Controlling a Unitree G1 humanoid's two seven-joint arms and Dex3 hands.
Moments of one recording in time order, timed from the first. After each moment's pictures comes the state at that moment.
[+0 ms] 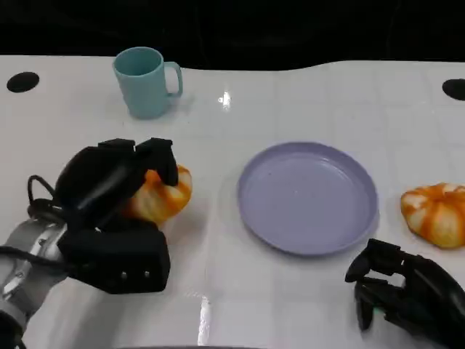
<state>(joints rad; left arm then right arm) -0.48 0.41 -0.34 0.59 0.66 -0.44 0.20 -0.16 -0.12 -0.07 0.73 0.27 -0.38 0.79</state>
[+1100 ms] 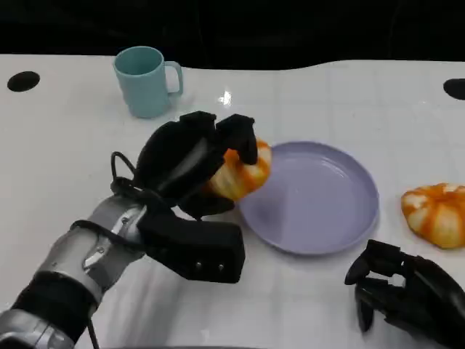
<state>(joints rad) -0.63 0.21 -0.43 0.64 0.74 -0.43 0.30 -0.17 -0.13 -0.07 0.77 0.25 -0.45 0.79</state>
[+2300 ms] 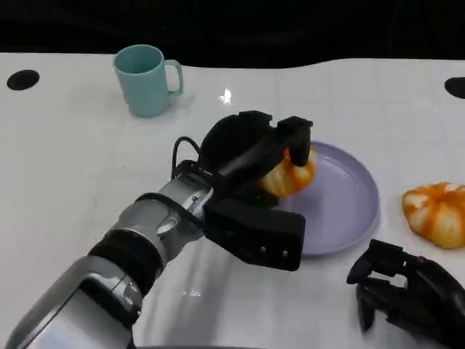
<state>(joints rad) -0.88 0.01 -0.58 1.03 0.80 -0.41 0.40 -0.14 -0.13 -0.07 0.72 0.27 -0.40 0.80</state>
